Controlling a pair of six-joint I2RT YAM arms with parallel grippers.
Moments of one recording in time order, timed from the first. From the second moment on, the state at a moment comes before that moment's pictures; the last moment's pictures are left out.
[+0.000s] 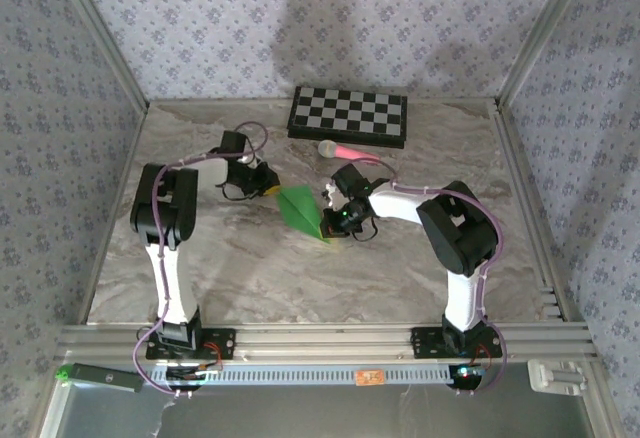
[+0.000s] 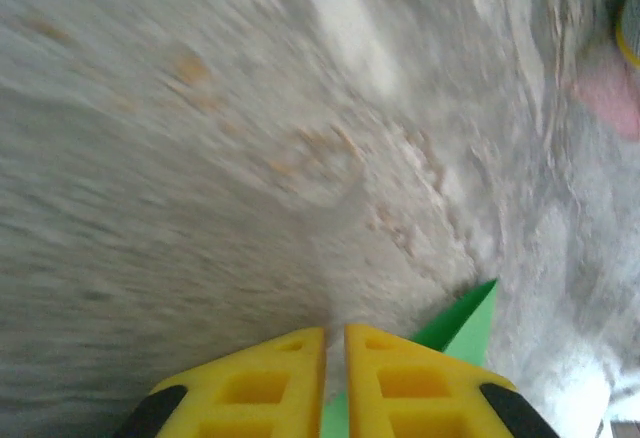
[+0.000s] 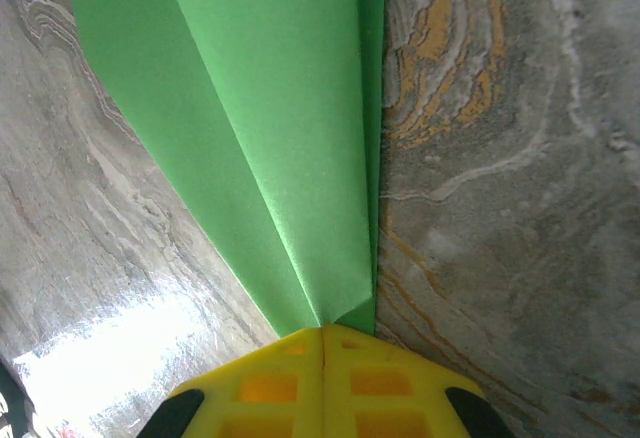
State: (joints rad) left arm -0.20 2.06 1.28 -0.32 0.57 -0.62; right arm 0.64 1.92 1.12 -0.42 -0.48 0.42
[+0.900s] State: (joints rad) left arm -0.44 1.91 1.10 -0.24 0.50 -0.74; right arm 0.64 1.92 1.14 -0.43 -0.48 0.42
